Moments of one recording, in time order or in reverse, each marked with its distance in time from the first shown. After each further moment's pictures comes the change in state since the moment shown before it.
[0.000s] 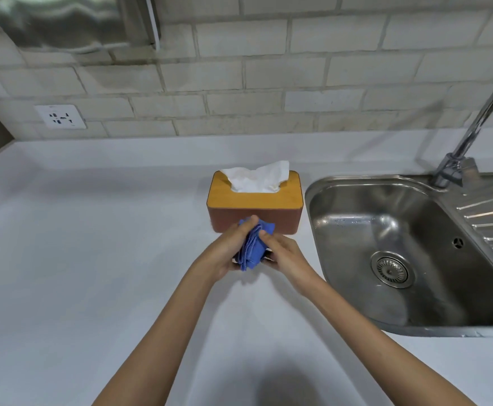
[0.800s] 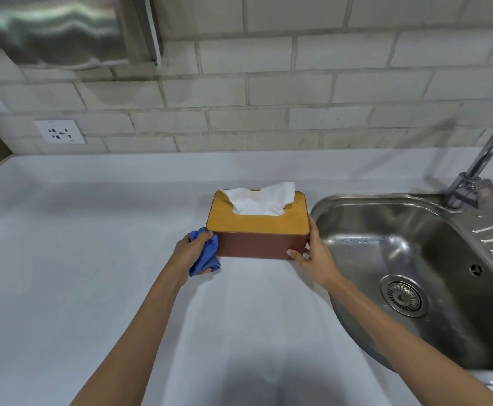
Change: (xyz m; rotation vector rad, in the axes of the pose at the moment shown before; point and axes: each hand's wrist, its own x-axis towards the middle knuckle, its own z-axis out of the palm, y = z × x) left_hand 0.052 -0.003 -0.077 -0.013 0.403 0.043; right_hand 0.091 0.039 -0.079 -0.505 0.163 -0.356
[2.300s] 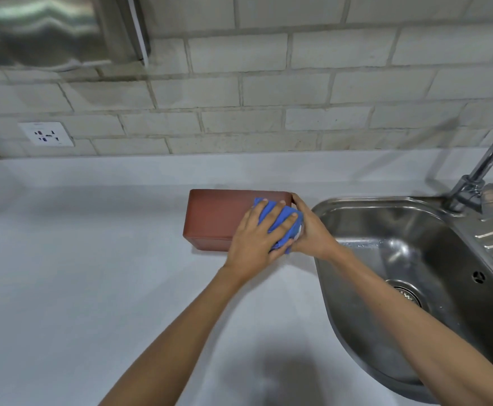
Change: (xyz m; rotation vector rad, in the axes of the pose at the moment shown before) left_hand 0.002 0.026 0.108 1.238 0.267 1.399; right_hand 0.062 -0.029 -0.027 -0.035 -0.178 -0.138
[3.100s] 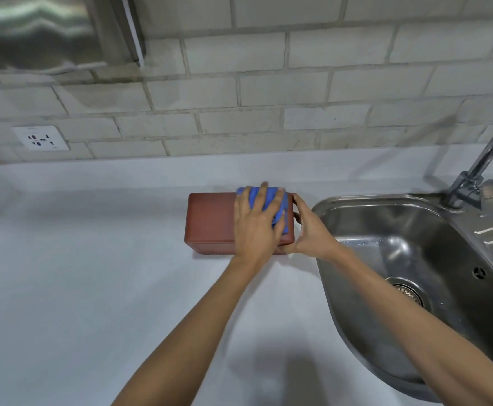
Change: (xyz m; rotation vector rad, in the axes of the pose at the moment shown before) left_hand 0.025 0.005 -0.006 -0.203 0.056 -0.388; right_hand 0.001 -0.004 0.004 0.036 0.016 0.013
